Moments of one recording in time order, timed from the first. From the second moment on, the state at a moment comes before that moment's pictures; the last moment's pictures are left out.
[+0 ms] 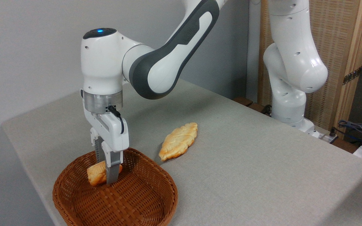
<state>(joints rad) -0.39 0.19 0.22 -1.93 -0.02 2.36 0.69</state>
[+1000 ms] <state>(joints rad) -0.39 -0.07 0.22 -1.93 -0.02 1.85 0.69</state>
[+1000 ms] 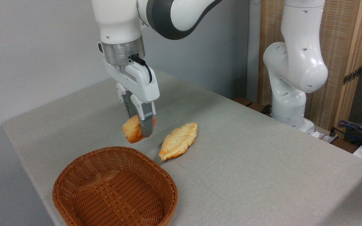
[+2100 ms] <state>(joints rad) -0.46 -0.02 0.22 -1.99 -0.02 1.81 0.69</state>
